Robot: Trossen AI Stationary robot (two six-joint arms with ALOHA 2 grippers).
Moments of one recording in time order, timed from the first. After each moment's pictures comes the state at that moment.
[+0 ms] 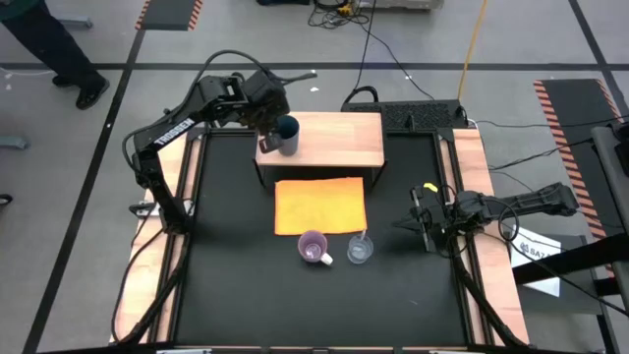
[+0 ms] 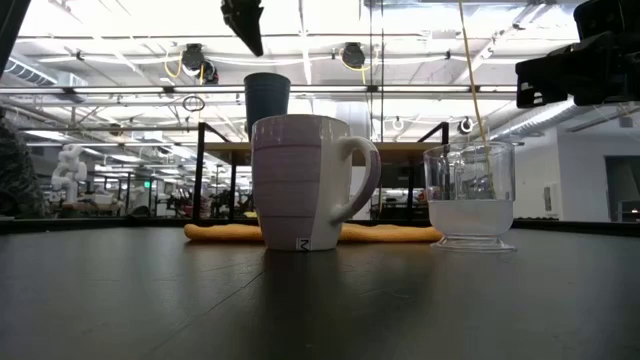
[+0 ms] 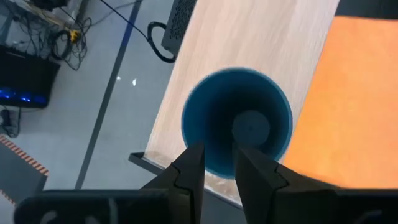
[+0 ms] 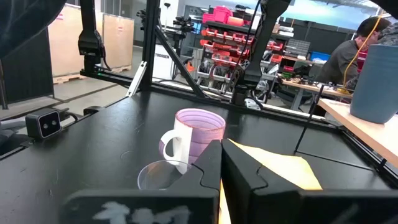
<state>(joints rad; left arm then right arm) 0.42 1.74 2.15 -1.42 -0.26 0.23 0.14 0.20 0.02 0.19 -0.06 -0.17</state>
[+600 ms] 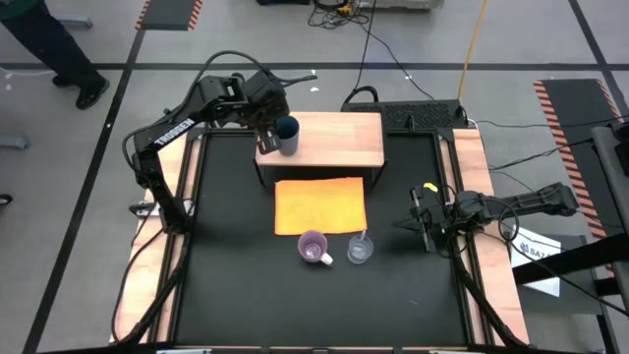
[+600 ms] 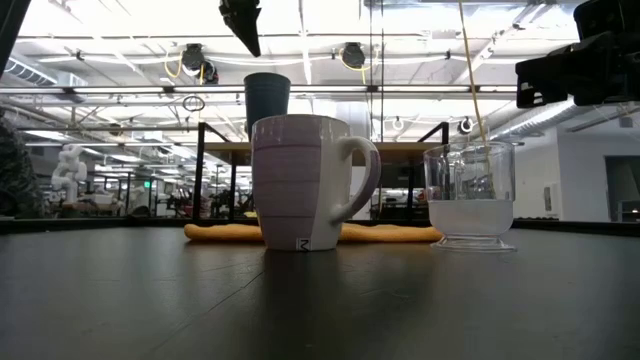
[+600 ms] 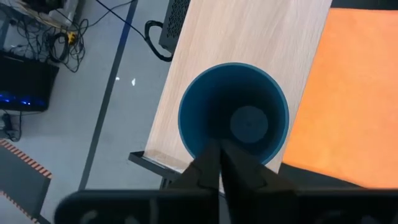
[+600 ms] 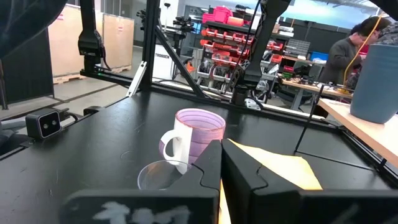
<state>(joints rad) 0.42 1.74 2.15 -1.43 -0.26 0.26 0.14 0.20 0.01 0.19 -0.06 -0.17</state>
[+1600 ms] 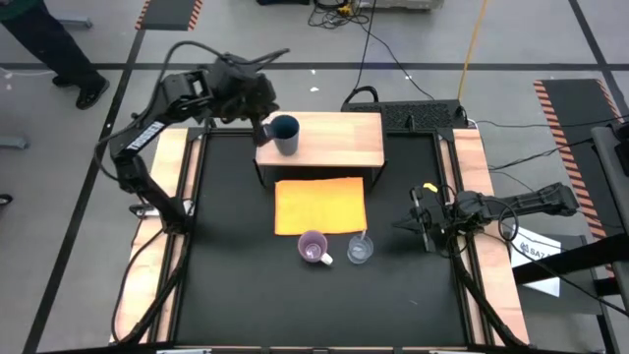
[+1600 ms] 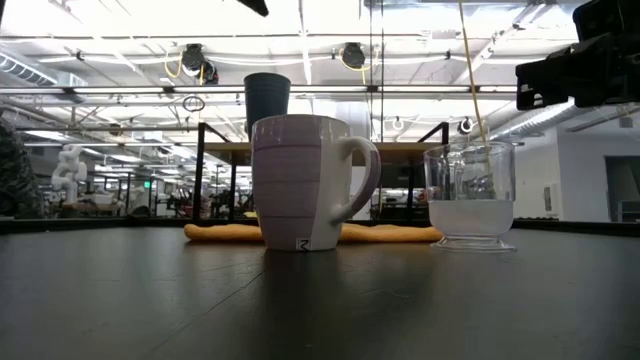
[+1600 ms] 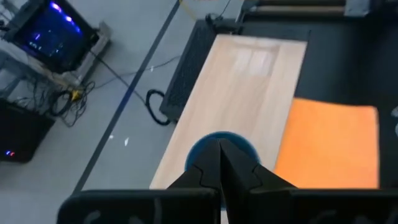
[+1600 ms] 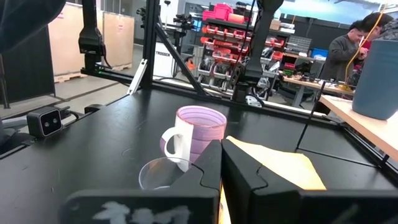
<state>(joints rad) 0.42 1.60 2.15 -1.24 -0.15 0.23 0.14 0.21 0.01 0.18 -0.06 -0.16</state>
